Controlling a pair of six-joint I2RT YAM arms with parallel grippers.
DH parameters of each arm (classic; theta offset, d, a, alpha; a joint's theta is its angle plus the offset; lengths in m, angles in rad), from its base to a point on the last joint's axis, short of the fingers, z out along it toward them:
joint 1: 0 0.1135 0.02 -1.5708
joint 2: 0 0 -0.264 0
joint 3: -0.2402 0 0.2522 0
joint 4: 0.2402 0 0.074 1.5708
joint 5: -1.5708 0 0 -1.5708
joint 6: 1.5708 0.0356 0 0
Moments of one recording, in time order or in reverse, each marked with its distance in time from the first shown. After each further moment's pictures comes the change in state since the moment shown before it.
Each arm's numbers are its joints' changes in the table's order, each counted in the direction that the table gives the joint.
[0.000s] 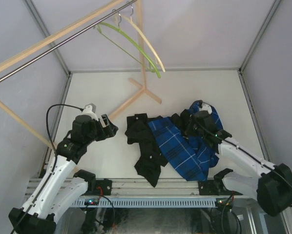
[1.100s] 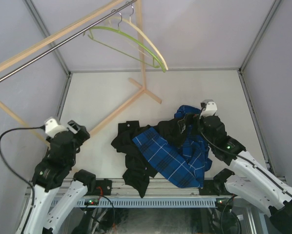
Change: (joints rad) left arm -0.071 -0.274 -0.134 0.293 0.608 -0.122; right arm 0.177 -0.352 -0.005 0.037 -0.193 -0.215
